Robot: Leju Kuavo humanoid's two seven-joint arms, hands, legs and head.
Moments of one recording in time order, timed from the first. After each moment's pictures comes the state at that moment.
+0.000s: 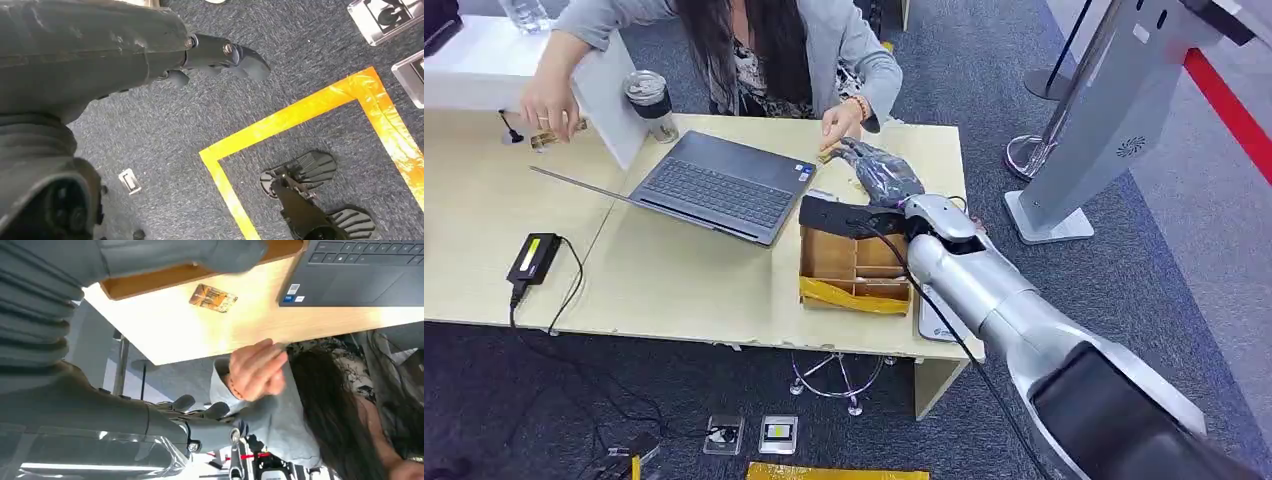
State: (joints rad) left arm -0.36 0.37 -1.43 -0.17 0.95 -0.18 0.00; right arm -1.07 0.11 0.77 -0.42 0.84 -0.12 -0.23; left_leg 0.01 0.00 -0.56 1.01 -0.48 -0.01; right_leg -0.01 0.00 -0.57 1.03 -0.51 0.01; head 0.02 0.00
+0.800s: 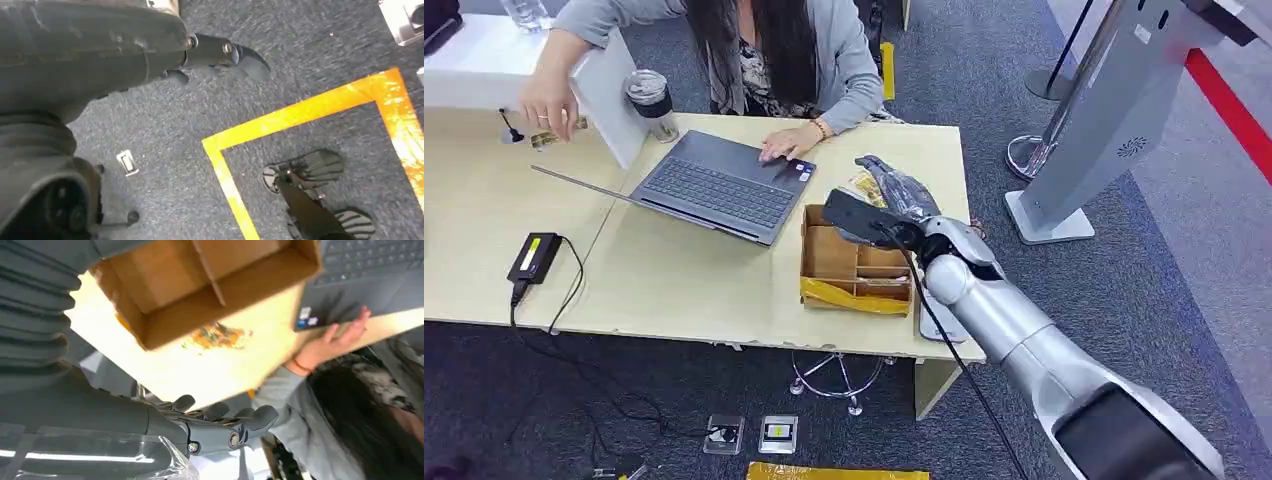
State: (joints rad) left arm -0.28 0.39 -1.43 -0.17 1.05 -0.15 -0.05; right arm -0.86 -0.02 0.64 -0.79 0.71 -0.02 -0.03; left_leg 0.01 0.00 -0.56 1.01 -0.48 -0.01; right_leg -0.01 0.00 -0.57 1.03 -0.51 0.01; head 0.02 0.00
